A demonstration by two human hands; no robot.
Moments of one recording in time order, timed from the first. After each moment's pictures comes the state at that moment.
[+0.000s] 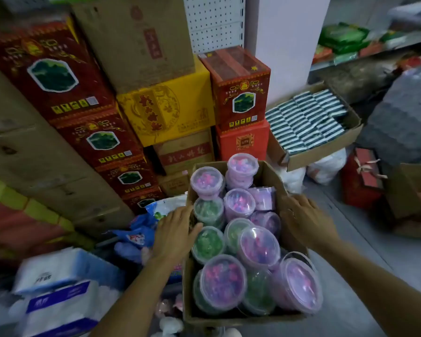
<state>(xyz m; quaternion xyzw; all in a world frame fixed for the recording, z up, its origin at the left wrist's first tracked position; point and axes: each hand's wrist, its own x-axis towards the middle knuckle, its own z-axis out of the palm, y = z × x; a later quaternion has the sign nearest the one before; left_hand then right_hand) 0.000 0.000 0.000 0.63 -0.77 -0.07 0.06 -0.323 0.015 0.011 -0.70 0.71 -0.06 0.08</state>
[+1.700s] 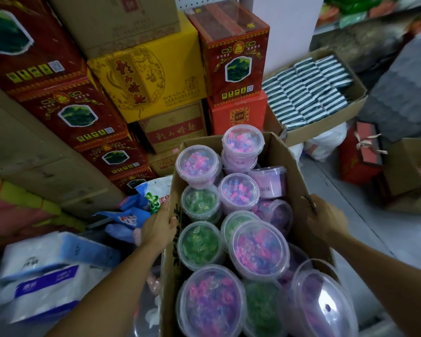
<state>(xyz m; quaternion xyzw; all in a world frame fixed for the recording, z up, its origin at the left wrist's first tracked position) 0.011 -0.021 -0.072 0.73 -0.66 -0.16 0.01 -0.383 0.015 -0.079 -0.56 0.81 -0.10 0.17</state>
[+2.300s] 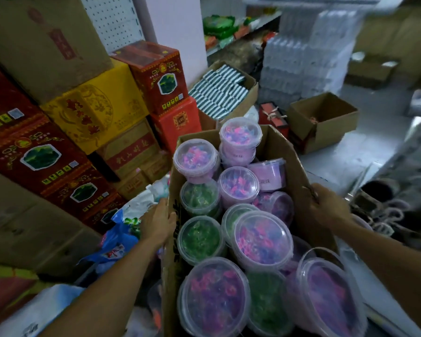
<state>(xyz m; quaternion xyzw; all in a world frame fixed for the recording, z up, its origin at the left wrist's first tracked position) 0.080 0.084 -0.008 0.55 -0.82 -0.16 0.06 -0.260 0.300 -0.017 -0.37 0.90 -0.20 0.08</state>
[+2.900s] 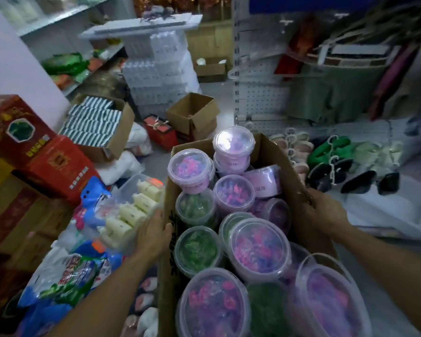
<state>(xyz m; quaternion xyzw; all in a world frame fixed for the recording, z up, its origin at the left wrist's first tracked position) 0.009 0.302 0.006 0.26 -0.95 -0.19 0.02 -0.155 0.667 0.003 -0.09 0.97 -0.22 0.04</state>
